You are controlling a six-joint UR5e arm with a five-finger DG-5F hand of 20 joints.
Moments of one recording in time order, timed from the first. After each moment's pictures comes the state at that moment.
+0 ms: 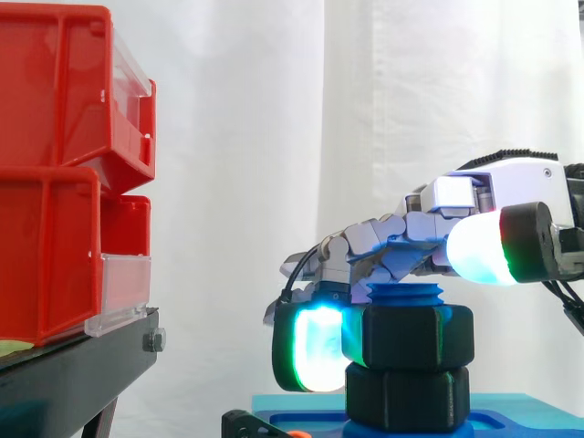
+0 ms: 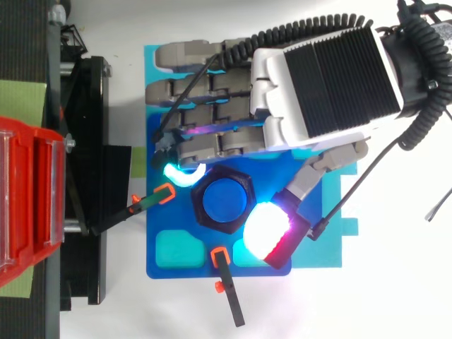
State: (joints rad) arm -0.01 -2.29 -1.17 -2.79 -1.97 -1.38
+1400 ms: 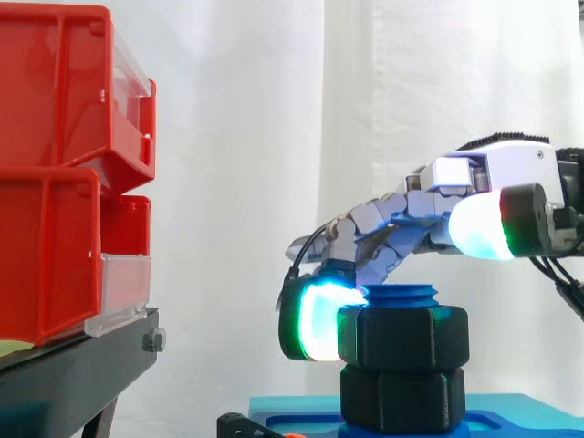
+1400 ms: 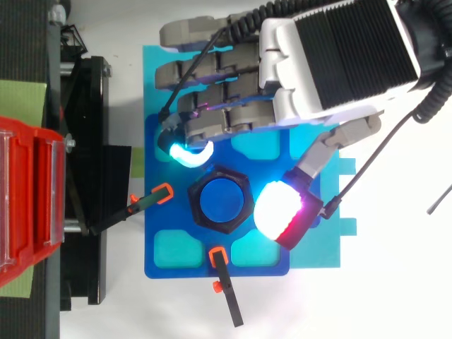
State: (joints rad) arm -0.05 -2.29 -1.12 -2.85 -2.02 -1.39
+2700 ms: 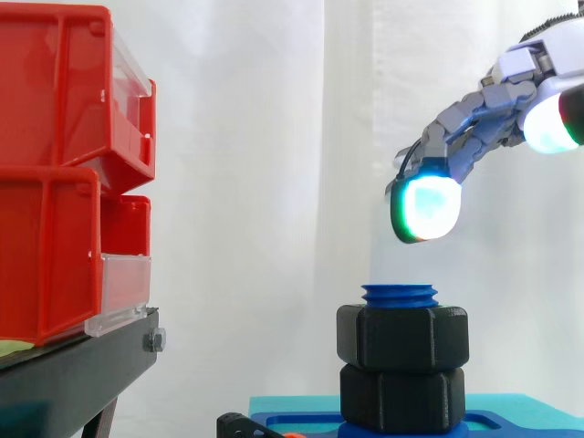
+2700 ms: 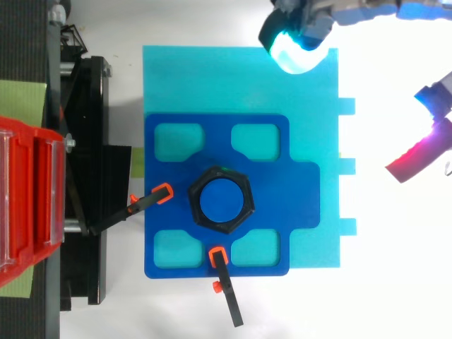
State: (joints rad) arm -0.05 -2.06 -1.10 -3.33 -1.77 -1.39
